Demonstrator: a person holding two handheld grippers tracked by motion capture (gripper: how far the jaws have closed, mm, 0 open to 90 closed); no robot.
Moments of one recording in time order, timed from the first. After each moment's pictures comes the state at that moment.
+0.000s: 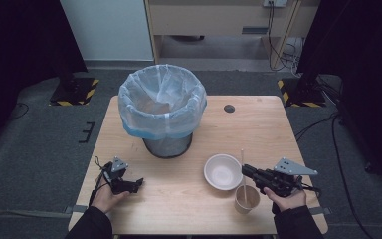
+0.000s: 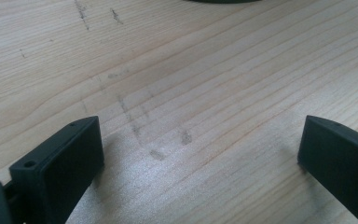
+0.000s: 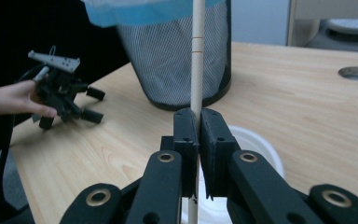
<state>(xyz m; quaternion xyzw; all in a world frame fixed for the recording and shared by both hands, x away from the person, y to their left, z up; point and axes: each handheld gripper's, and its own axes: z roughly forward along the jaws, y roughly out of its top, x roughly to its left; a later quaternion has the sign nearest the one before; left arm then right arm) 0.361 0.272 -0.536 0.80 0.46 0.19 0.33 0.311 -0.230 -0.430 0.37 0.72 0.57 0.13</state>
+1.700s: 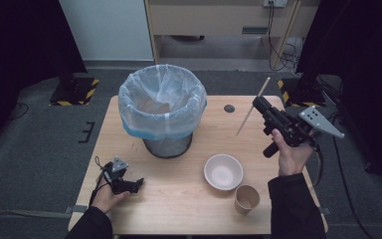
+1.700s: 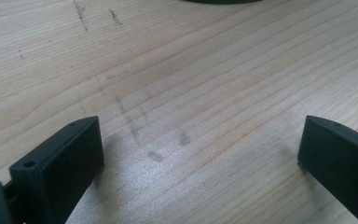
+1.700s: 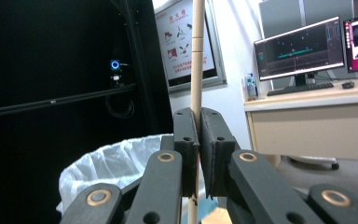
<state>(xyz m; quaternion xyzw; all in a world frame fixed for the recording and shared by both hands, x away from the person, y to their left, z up) 0.361 0.271 -0.537 0.80 0.46 0.19 0.33 0.371 -0.217 -0.306 0.35 0.54 0.72 0.26</state>
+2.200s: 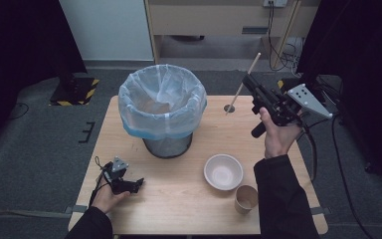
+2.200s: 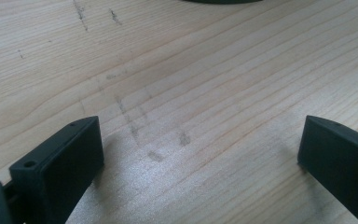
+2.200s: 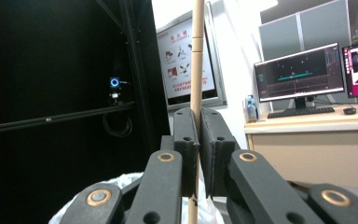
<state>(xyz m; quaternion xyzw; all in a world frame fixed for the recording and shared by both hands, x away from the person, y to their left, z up) 0.361 0.271 -0.536 0.80 0.46 0.19 0.33 0.397 -0.184 -0.269 0.33 0.51 0.74 0.29</state>
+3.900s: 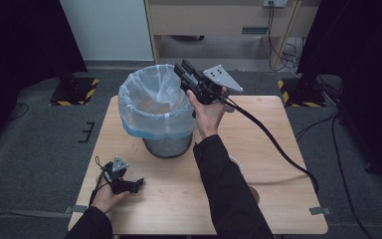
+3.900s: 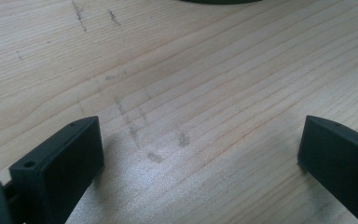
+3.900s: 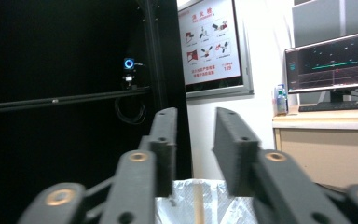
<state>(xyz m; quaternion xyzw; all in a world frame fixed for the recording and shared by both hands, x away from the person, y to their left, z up) 0.362 0.271 -0.537 0.80 0.46 0.19 0.33 0.471 -0.035 -0.286 0.31 0.55 0.73 0.28</state>
